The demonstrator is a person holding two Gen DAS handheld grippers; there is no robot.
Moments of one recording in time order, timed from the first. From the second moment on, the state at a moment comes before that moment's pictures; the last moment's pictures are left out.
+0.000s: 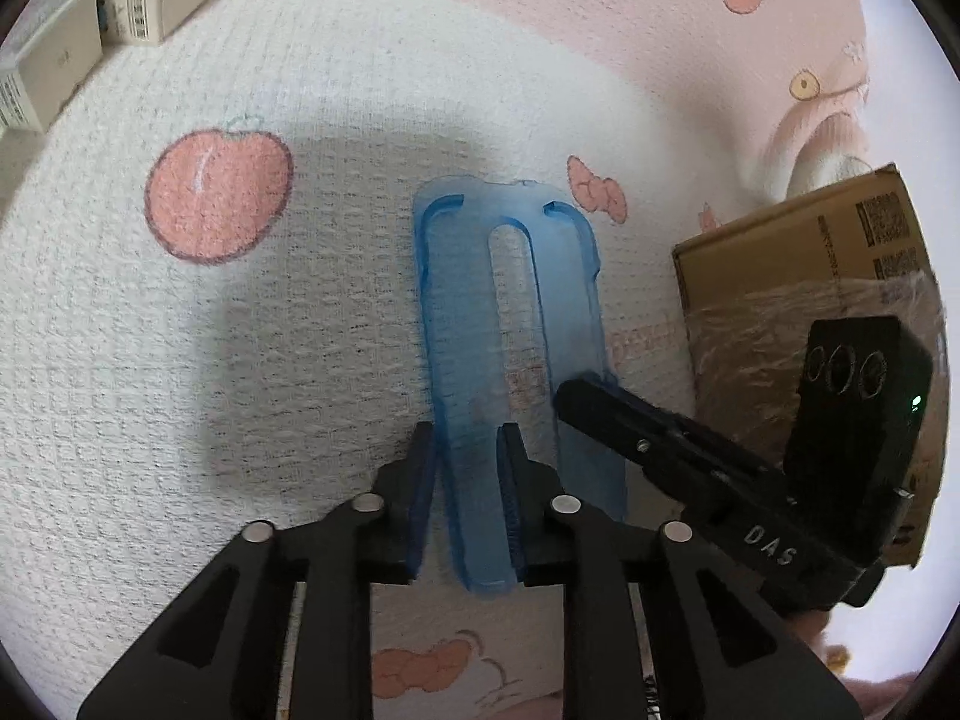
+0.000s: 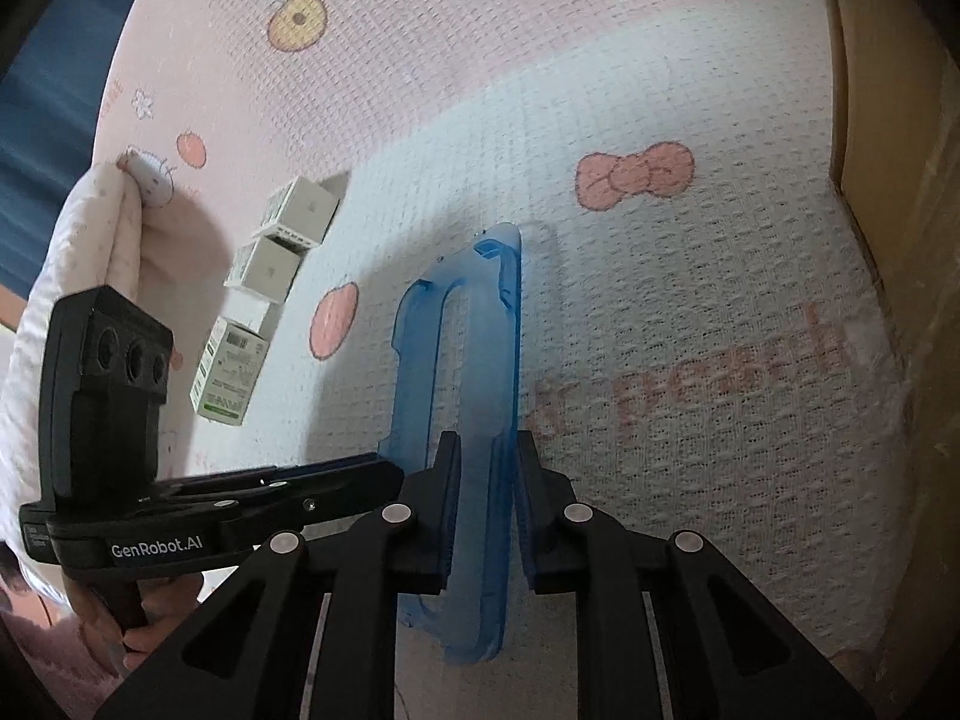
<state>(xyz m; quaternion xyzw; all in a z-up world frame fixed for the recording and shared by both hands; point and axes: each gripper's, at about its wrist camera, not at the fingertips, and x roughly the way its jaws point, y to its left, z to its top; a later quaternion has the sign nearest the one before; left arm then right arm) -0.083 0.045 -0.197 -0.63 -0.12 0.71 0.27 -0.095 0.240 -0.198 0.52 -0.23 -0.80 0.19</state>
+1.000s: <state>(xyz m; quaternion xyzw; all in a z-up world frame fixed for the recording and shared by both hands) -0.040 0.016 -0.026 -0.46 -0.27 0.73 0.42 -0.036 0.281 0.010 0.36 -0.26 -0.87 0.21</state>
